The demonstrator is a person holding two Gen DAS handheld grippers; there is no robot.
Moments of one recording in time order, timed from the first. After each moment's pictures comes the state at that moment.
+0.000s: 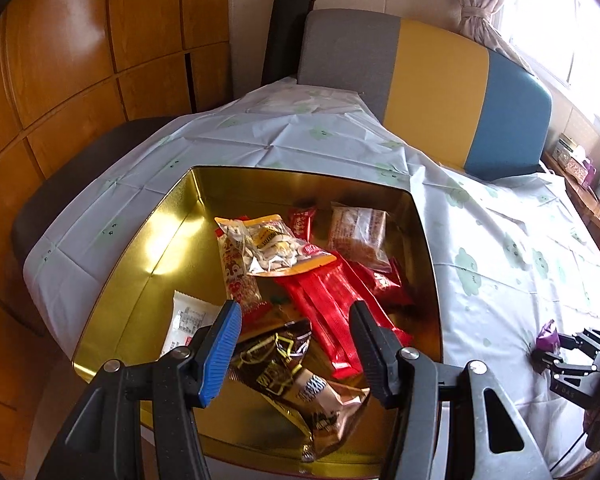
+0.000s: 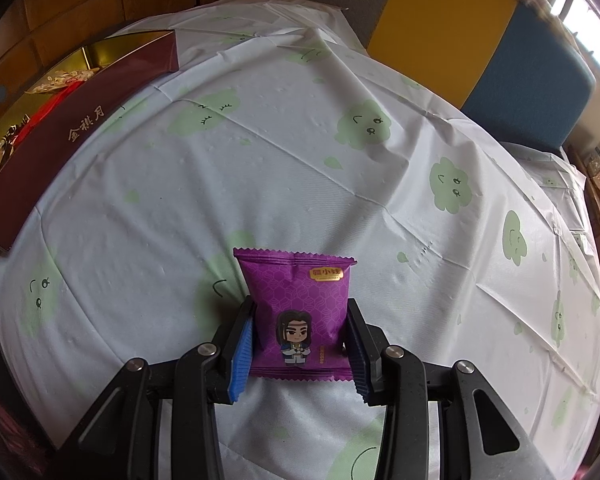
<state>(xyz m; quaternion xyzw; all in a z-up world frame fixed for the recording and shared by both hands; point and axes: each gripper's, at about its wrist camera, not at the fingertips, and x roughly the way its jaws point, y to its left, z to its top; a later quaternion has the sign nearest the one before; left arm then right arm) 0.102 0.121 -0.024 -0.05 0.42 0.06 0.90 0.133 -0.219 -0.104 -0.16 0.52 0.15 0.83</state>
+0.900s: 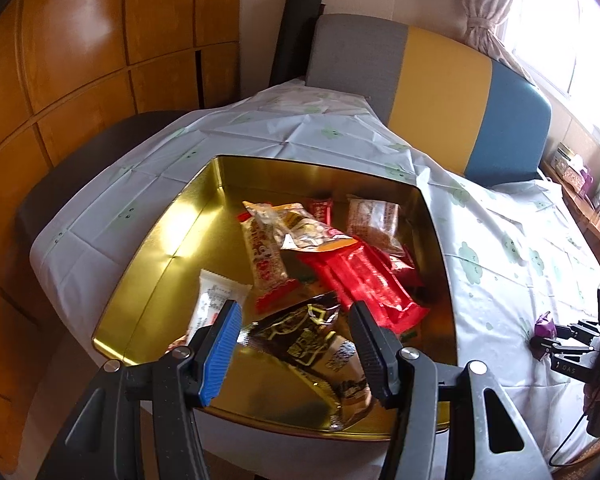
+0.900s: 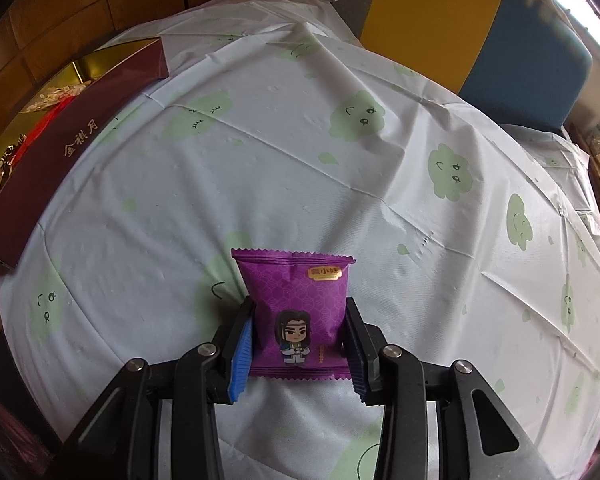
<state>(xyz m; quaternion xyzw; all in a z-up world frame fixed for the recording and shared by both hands) 0.073 0.148 -0.024 -0.07 0.41 0.06 0.91 0.149 -0.229 -0.103 -0.13 0.54 0.14 0.82</state>
